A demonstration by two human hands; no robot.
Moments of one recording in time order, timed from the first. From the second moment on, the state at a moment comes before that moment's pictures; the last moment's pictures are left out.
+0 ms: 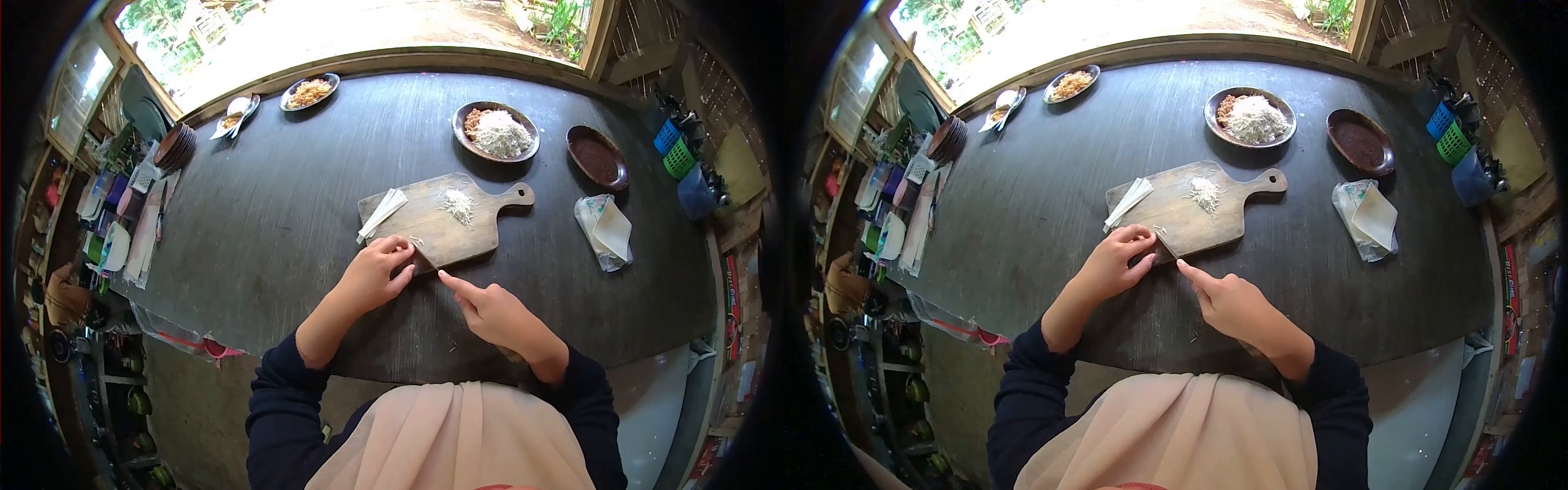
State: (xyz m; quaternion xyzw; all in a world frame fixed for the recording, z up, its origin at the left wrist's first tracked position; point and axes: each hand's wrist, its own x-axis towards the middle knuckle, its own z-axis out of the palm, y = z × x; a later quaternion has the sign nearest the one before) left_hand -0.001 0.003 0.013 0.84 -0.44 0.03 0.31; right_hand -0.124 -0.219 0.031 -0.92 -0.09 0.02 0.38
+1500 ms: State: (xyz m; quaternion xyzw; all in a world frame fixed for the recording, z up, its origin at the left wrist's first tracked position) left_hand -0.001 0.002 0.012 0.85 -0.43 0.03 0.31; right_hand -0.123 -0.219 0.032 -0.93 -0.08 0.04 0.36
